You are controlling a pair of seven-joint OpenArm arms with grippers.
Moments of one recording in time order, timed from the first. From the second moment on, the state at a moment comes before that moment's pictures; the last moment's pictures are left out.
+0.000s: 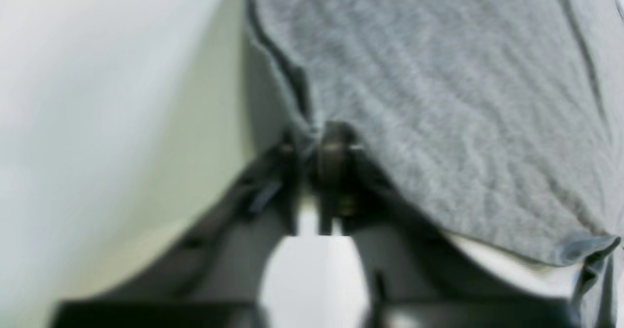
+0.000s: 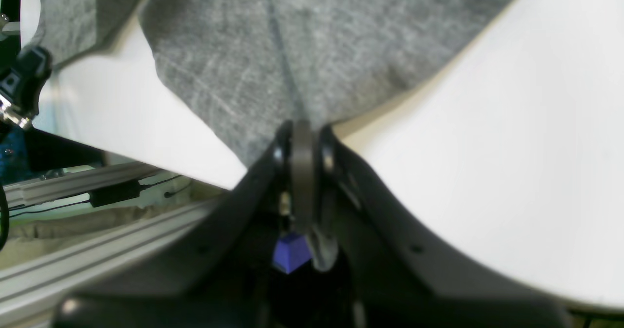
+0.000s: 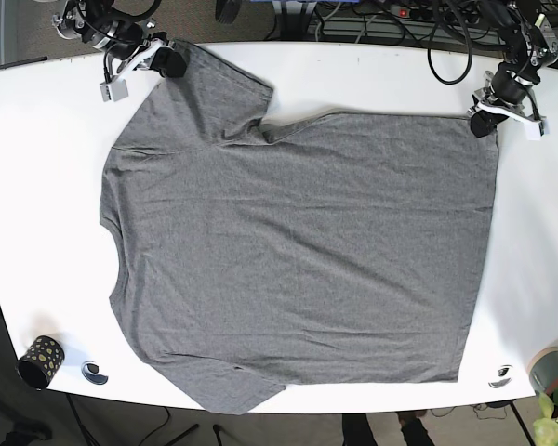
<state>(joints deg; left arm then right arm) 21.1 -5.7 -40.3 86.5 -41.4 -24.3 43.4 -31.1 6.7 30.7 97.4 52.7 33.5 -61.8</state>
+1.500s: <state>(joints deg) 38.2 -5.4 -41.9 106.2 -41.2 -29.6 44.1 -46.4 2.5 42.1 112.5 62.2 39.3 -62.6</state>
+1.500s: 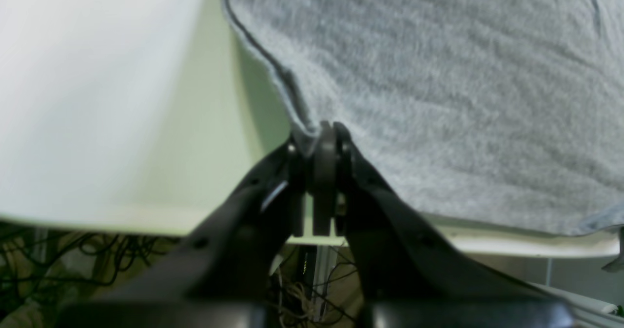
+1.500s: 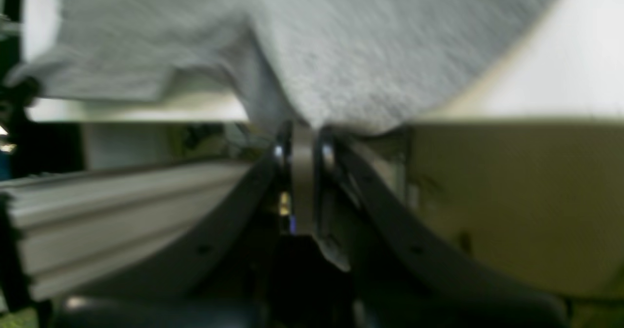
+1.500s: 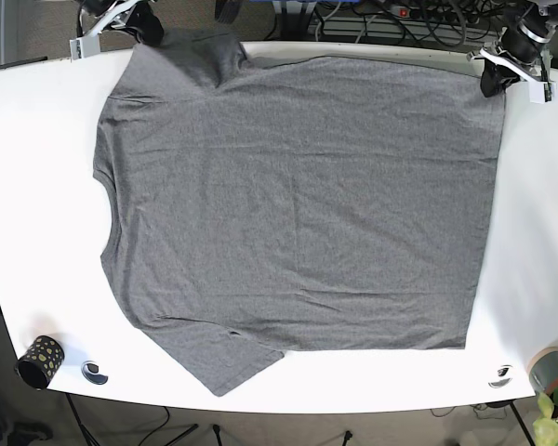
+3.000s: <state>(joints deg) 0.5 -5.9 -29.8 95.3 -28.3 -27.1 44.2 0.0 11.4 35.1 96.0 45.5 35.0 -63.0</state>
